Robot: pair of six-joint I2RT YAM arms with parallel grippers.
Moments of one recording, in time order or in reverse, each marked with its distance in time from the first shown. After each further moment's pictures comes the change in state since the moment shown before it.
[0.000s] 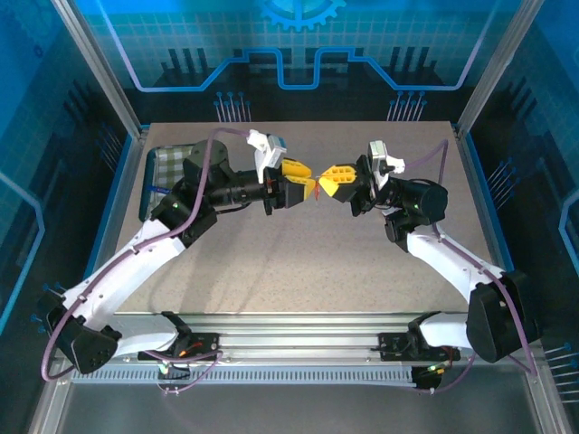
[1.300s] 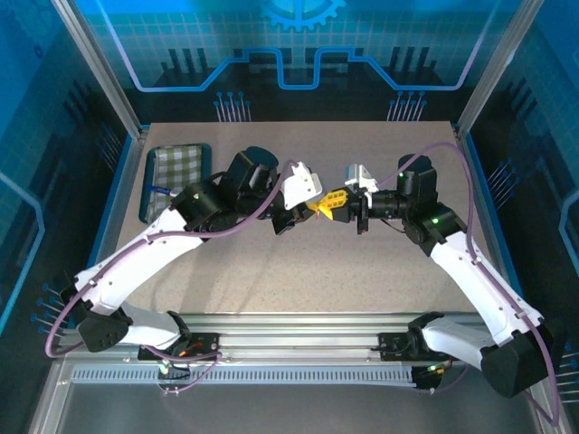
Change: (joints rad) left arm -0.189 0.133 0.241 -0.613 -0.395 0.509; right arm 0.002 -0.209 0.186 -1.504 0.019 -1.024
